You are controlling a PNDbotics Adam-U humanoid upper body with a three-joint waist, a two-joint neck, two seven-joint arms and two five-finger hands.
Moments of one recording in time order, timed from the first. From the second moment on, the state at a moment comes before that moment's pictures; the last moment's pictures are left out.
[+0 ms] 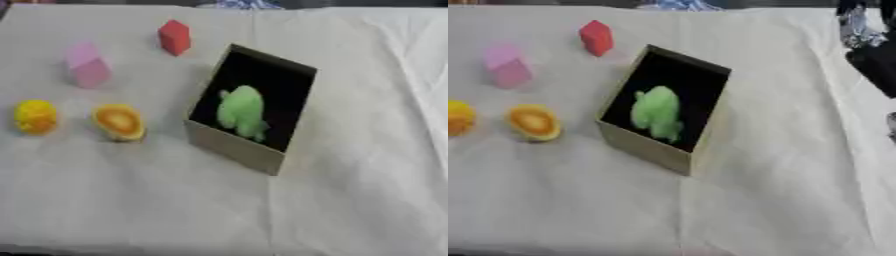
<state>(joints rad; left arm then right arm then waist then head) -0.37 1.13 -0.08 -1.63 -0.29 0.07 -0.47 -0.29 -0.67 0.02 -1.99 -0.03 -0.10 -0.21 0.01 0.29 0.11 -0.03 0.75</state>
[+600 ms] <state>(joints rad) -0.49 1.14 -0.21 -1.57 -0.25 0.10 -0.51 -0.30 -0.67 0.03 -1.99 -0.03 -0.09 -0.20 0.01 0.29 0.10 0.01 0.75</state>
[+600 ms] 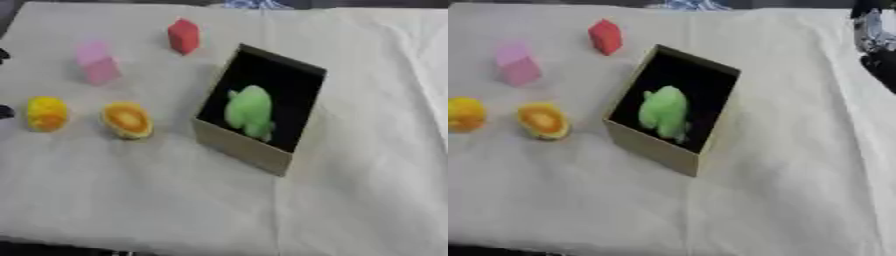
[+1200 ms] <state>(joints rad) -0.71 1.06 -0.38 -1.48 -0.27 0.13 -0.60 -0.30 -0.67 0.04 -1.99 -0.04 -0.09 -0.19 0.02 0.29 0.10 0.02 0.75</state>
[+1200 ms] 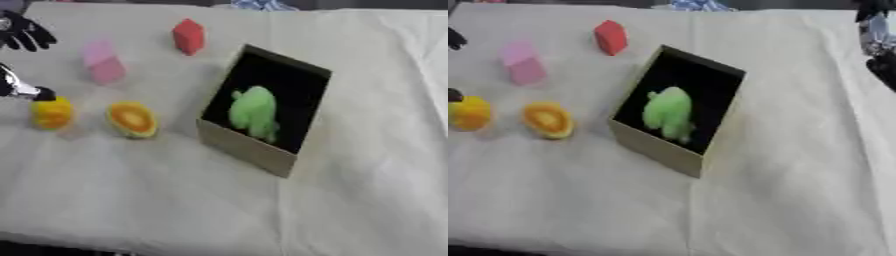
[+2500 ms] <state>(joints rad) -0.83 0.93 -0.46 -1.12 -0.48 0.06 -0.75 -0.28 -0.67 0.04 -1.99 -0.04 -0.10 -0.20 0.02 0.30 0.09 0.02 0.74</state>
